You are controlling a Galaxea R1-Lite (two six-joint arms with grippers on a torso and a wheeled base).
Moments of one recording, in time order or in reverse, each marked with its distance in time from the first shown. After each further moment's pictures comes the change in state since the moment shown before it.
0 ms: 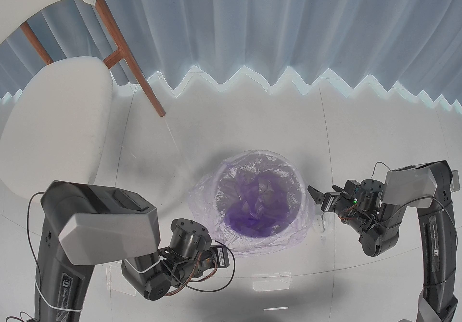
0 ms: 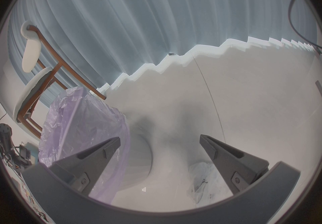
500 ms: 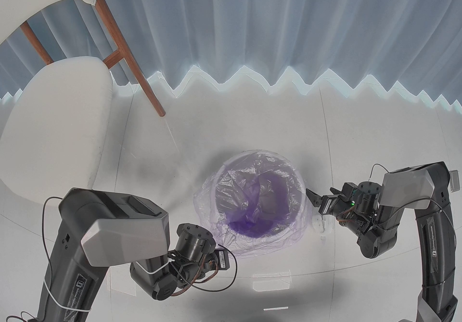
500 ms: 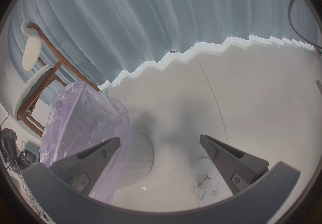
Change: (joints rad) left arm 0.006 0.096 -0.067 0.005 0.037 0.021; right arm 0.012 0.014 0.000 0.000 -0.003 -0.002
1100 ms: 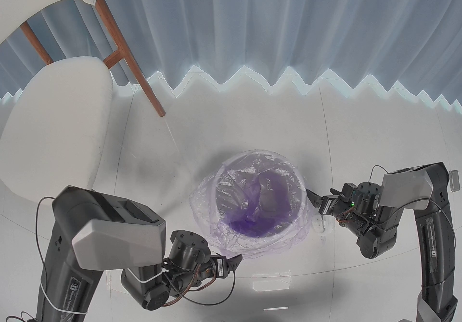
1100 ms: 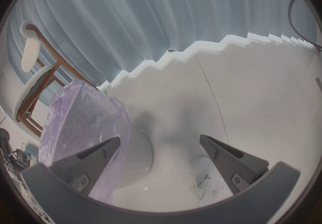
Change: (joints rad) left arm -0.029 -0.039 0.127 -0.121 -0.010 0.033; right arm -0.002 0.010 -0.007 0.000 0.000 0.011
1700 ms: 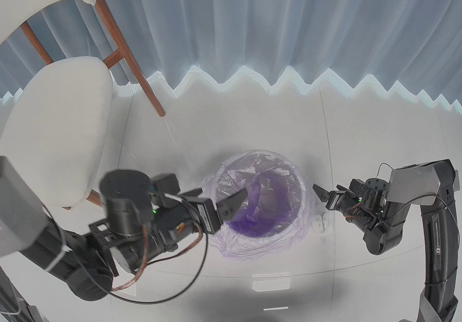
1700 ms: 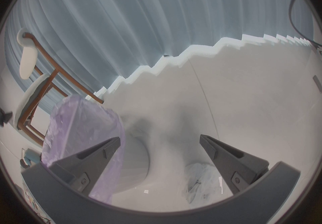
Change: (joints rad) left arm -0.042 -0.611 0.087 0.086 -0.001 0.054; right arm -0.039 -0.035 0.021 0.000 0.017 0.025
